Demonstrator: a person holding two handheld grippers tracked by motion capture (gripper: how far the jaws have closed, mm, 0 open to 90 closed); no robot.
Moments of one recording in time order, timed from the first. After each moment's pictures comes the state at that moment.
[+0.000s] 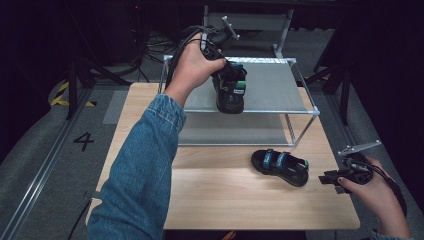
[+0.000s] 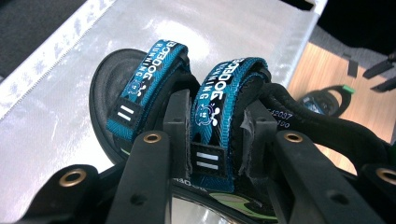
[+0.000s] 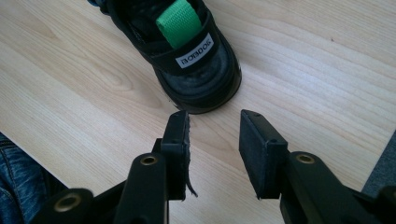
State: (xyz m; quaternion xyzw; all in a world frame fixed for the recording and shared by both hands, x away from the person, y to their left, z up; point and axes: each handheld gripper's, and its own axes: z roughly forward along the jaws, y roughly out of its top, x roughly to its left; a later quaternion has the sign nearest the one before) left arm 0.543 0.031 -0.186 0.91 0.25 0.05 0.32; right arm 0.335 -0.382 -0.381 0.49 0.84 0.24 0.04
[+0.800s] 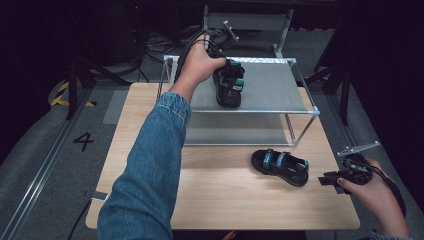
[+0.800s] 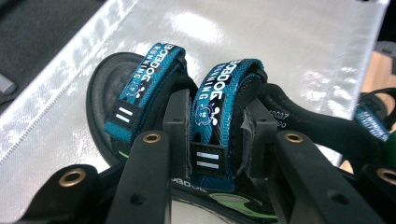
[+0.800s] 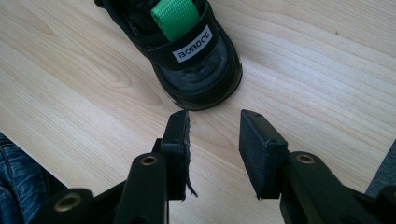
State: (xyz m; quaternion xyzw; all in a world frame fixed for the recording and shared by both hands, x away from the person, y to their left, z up) left arm 0.590 0.024 -0.219 0.92 0.24 0.07 0.31; right arm 0.335 -0.383 -0.386 0.49 0.84 0.24 0.03
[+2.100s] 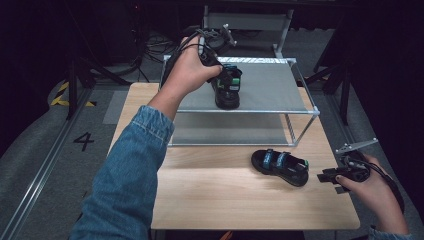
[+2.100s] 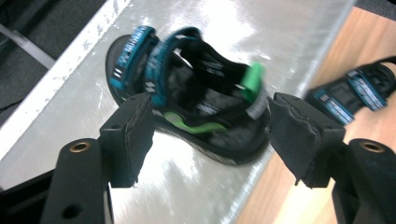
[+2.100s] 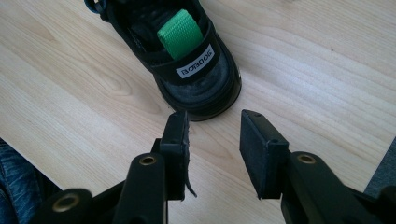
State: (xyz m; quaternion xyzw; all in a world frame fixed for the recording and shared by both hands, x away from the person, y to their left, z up) left arm 0.509 0.039 -0.179 0.92 0.25 0.14 0.26; right arm 0.341 -0.377 -0.380 0.48 0.84 0.24 0.04
